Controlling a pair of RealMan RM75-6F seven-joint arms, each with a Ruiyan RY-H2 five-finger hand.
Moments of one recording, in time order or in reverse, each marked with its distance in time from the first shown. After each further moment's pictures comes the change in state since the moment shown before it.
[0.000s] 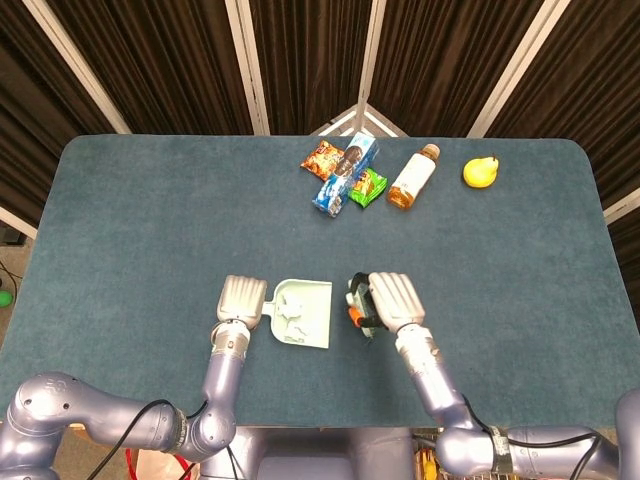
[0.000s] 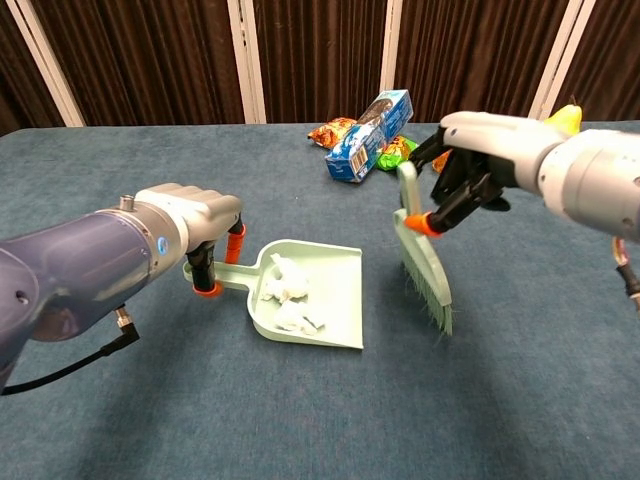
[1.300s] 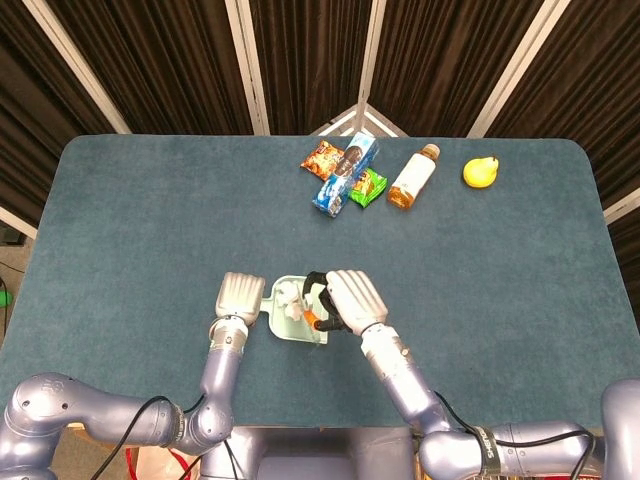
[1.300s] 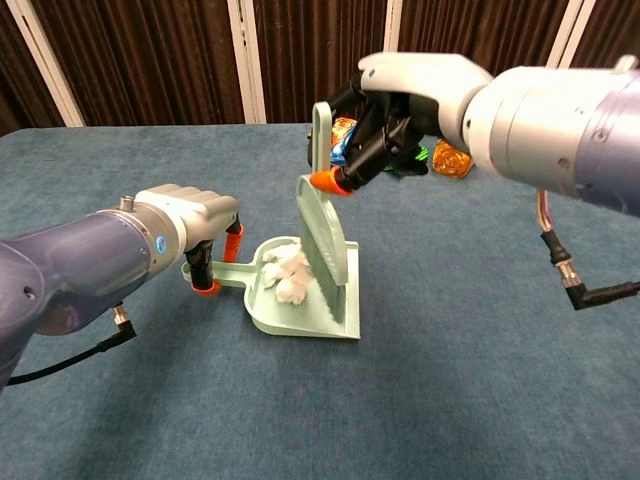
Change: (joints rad) left arm 0.010 0.007 0.006 0.044 0.010 -0.052 -0.012; right arm 0.056 -0.017 0.119 -0.095 -0.024 -0.048 0.020
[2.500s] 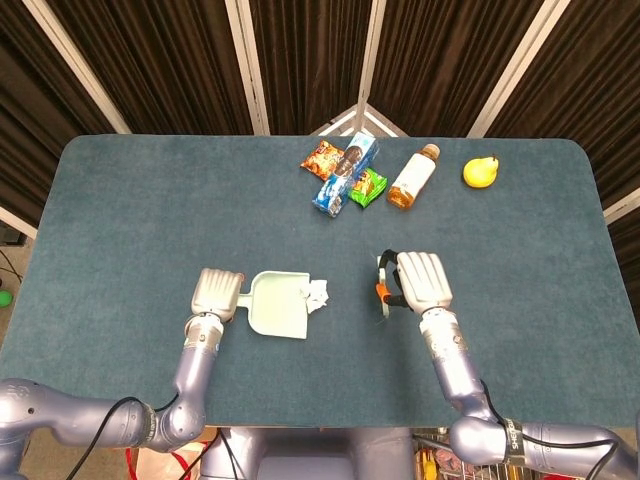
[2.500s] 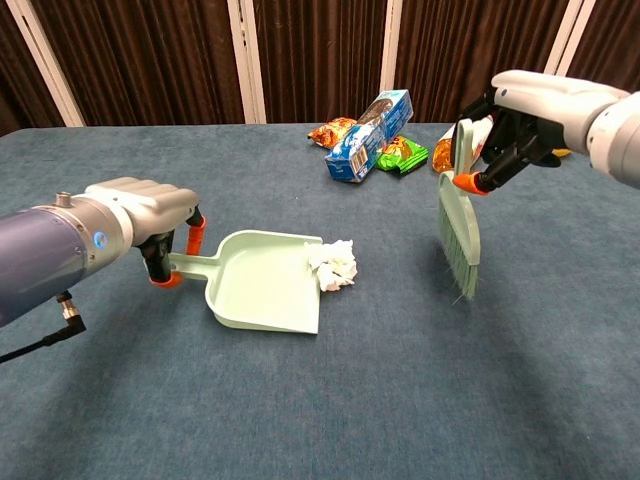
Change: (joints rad) left arm 0.086 0.100 0.054 -0.038 0.079 -0.043 -0.064; right arm -0.106 0.078 -0.098 0.179 -0.056 0.078 -0.054
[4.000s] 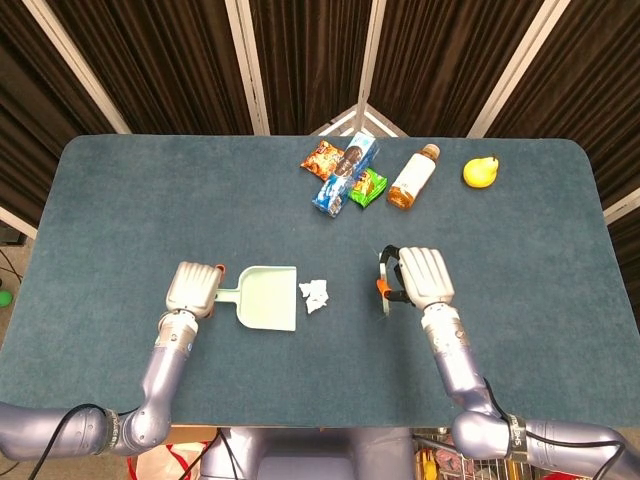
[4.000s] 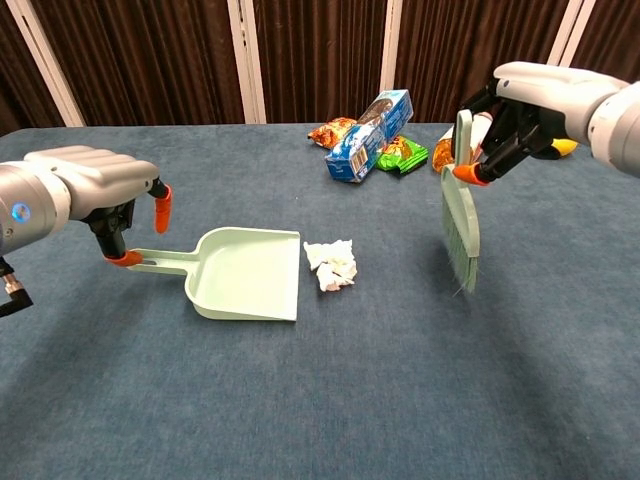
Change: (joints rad) left arm 0.120 0.158 -0.003 -0.125 0.141 -0.047 0.015; right arm -0.012 0.017 0.039 0.006 0.003 -0.042 0.018
